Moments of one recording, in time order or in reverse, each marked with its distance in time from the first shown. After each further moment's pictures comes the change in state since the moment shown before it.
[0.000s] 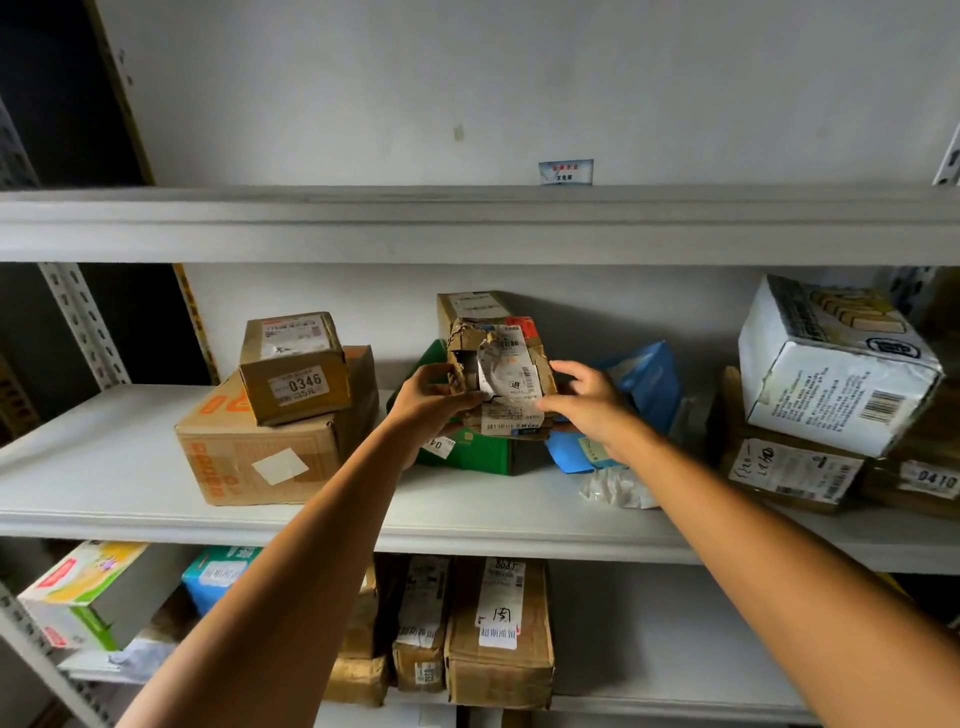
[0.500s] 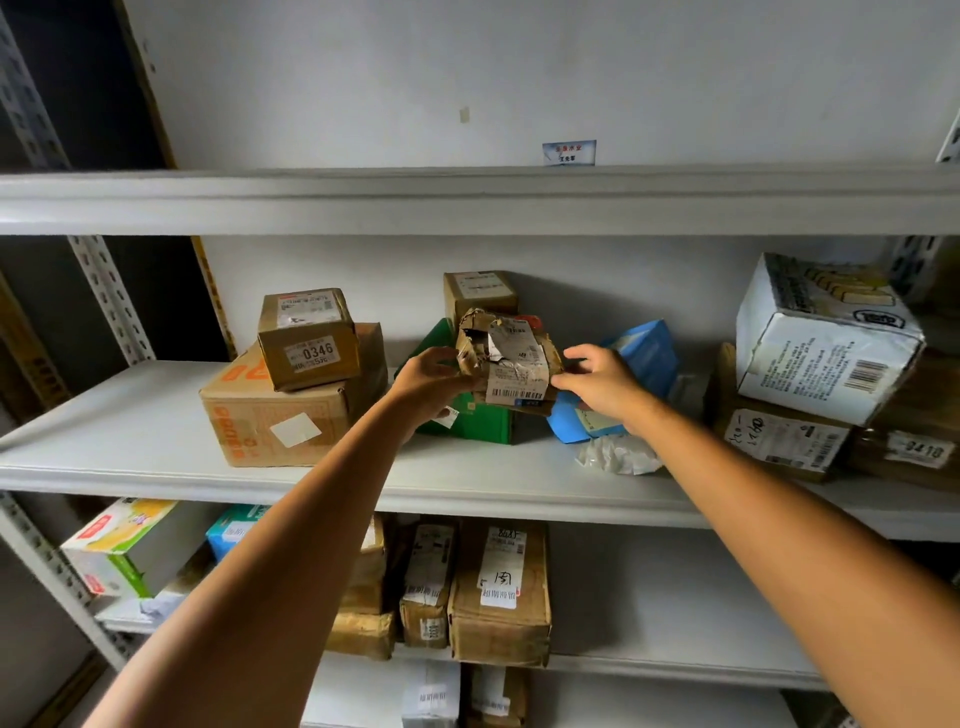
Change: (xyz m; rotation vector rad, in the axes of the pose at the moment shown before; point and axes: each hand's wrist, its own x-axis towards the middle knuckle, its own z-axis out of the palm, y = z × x) left_hand -0.033 0.003 0.000 0.293 0.037 0.038; right_hand -0.019 0.004 -0.017 -0.231 0.040 -0.006
